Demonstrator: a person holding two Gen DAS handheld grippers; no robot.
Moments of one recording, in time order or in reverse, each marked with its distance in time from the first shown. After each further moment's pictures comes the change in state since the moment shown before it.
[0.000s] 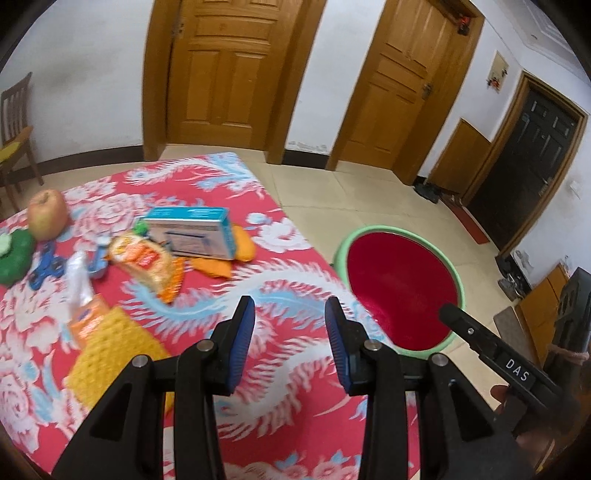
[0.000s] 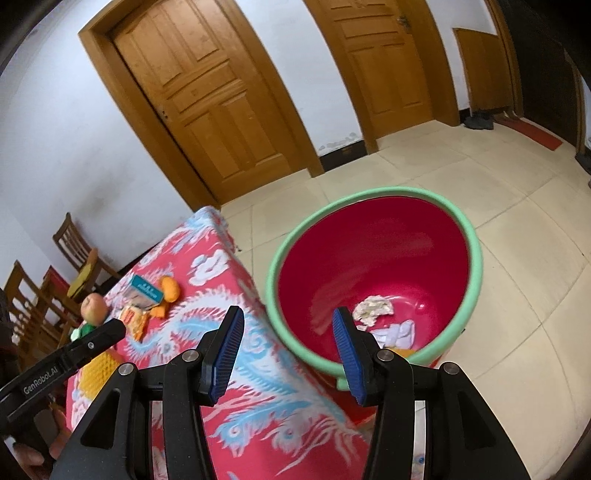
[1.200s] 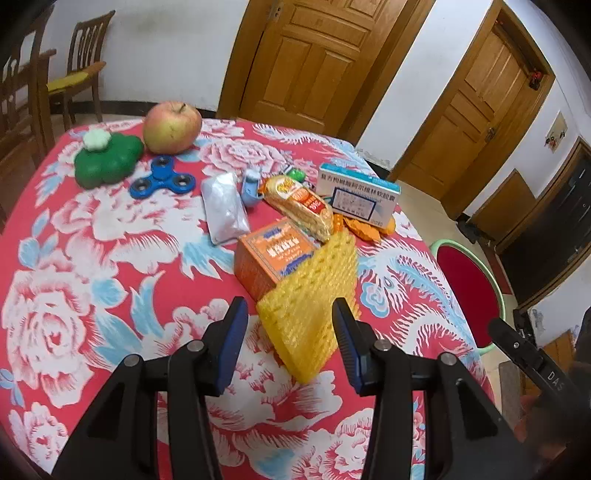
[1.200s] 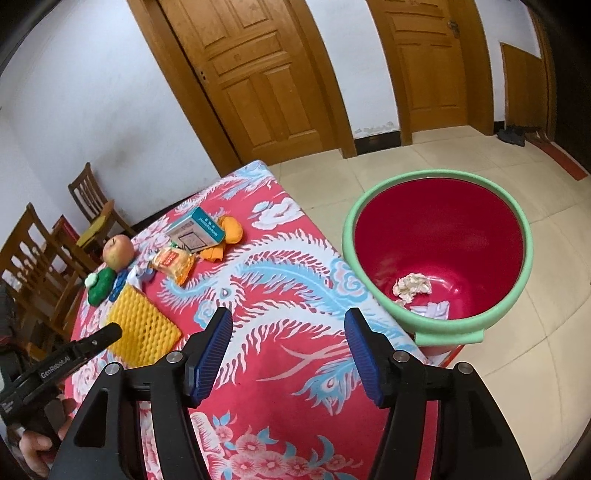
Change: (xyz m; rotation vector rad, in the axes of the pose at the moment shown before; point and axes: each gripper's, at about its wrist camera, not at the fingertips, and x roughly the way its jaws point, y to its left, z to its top) left arm -0.031 0.128 -0.056 -0.259 0.006 0.094; right arm 0.009 0.076 -0.039 -0.138 0.090 0.023
